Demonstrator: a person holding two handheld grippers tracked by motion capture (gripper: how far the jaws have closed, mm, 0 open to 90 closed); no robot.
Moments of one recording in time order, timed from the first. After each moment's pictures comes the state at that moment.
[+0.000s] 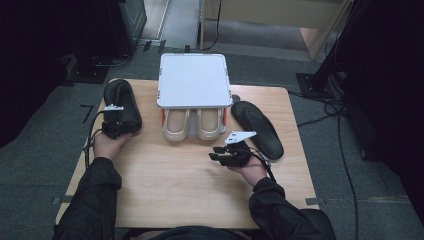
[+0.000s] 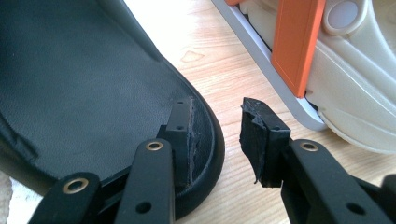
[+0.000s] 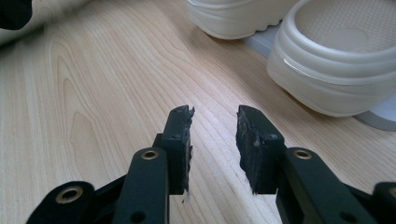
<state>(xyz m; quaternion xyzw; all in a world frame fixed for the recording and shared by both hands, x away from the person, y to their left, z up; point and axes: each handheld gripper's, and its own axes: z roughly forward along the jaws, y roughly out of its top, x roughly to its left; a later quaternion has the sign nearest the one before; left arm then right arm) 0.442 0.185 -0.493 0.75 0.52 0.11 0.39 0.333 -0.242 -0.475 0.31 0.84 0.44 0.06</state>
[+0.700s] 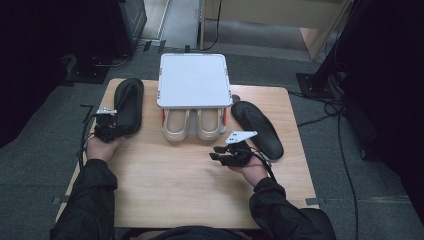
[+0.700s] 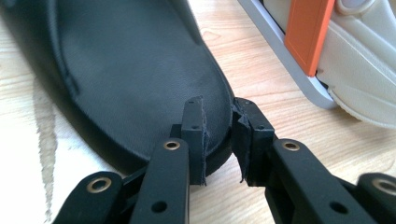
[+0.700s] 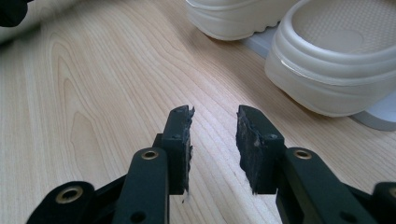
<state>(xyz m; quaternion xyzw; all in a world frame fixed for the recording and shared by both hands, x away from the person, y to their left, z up) 0.426 0.206 -0.489 0.75 0.53 0.10 0.38 0.333 -0.244 -0.473 0.31 0.84 0.44 0.07</state>
